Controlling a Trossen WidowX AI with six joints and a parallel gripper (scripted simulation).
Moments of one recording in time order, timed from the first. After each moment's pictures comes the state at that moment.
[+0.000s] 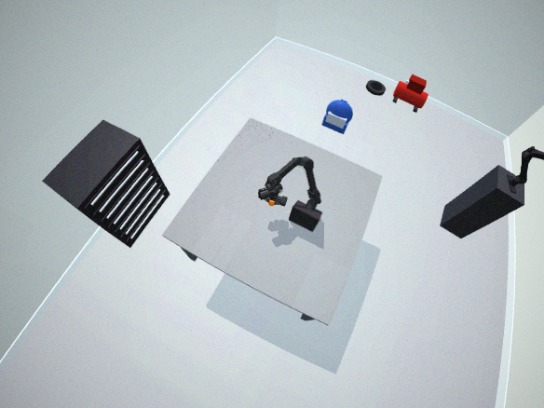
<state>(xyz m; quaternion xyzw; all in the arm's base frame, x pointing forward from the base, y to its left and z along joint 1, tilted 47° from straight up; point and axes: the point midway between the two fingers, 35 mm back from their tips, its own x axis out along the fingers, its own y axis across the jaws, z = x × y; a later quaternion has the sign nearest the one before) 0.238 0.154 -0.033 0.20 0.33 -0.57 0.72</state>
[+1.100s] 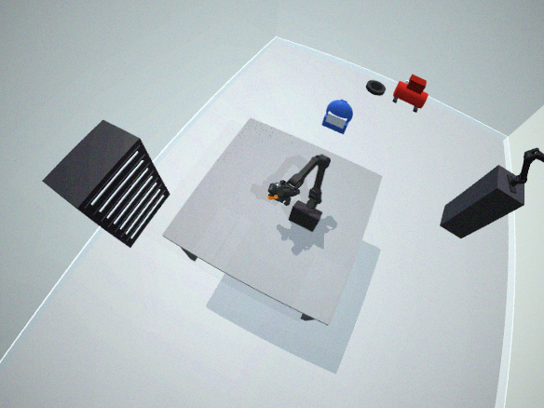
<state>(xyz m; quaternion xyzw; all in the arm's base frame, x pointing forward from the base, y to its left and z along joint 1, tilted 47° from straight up) 0.224 0.197 0.017 0.30 0.25 -0.29 0.88</state>
